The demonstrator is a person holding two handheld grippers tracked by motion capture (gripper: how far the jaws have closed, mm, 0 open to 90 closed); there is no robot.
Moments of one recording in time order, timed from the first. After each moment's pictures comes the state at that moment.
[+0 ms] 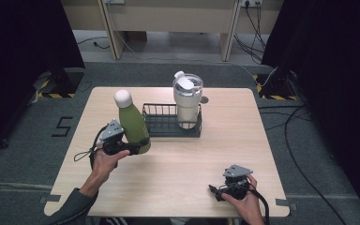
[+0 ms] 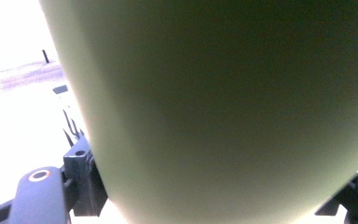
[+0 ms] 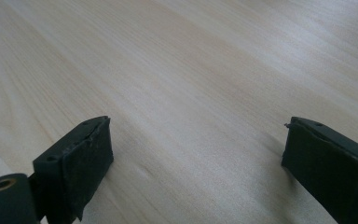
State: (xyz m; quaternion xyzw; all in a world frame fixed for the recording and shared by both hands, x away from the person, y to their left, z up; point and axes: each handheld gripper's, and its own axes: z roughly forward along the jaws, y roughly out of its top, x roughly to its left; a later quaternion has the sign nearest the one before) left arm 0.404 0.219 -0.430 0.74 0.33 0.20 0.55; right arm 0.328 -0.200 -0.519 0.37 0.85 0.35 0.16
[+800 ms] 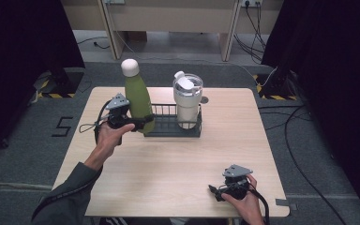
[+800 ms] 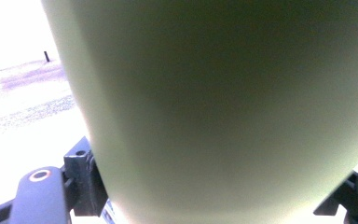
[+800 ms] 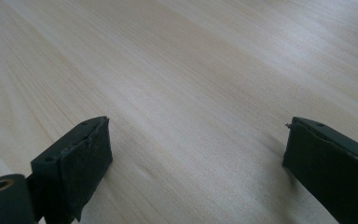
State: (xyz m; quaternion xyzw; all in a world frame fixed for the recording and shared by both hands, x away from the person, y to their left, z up) left arm 0.462 0.206 -0.379 0.74 0.34 0.19 0.55; right arm 0.327 -0.199 -0.519 0.37 0.84 0.35 0.15
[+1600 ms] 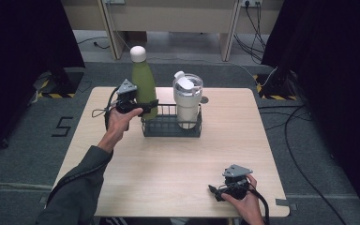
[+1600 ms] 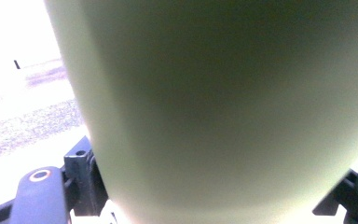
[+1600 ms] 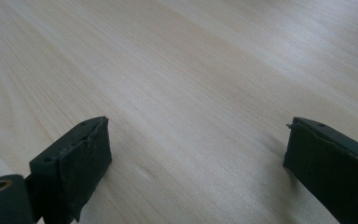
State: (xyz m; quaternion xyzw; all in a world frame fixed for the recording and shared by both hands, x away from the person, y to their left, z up) left arm 0.517 0.193 -0.380 0.73 0.37 0.21 0.53; right arm 0.328 -0.199 -0.519 0.37 0.85 0.35 0.16
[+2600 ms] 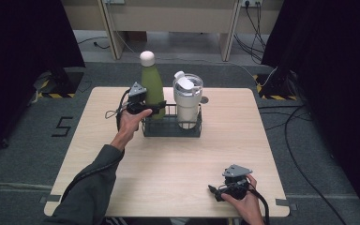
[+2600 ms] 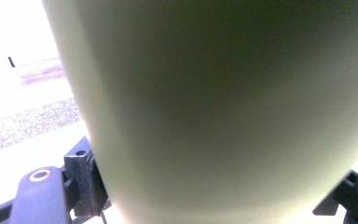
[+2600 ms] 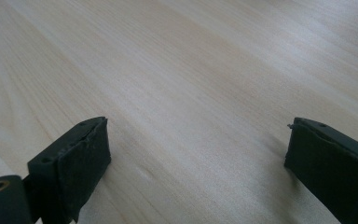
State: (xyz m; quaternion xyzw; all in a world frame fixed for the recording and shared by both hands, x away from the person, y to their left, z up) left arm 0.540 0.169 -0.411 0.72 0.38 0.21 0.54; right arm 0.328 -0.198 -0.519 0.37 0.85 0.35 0.15
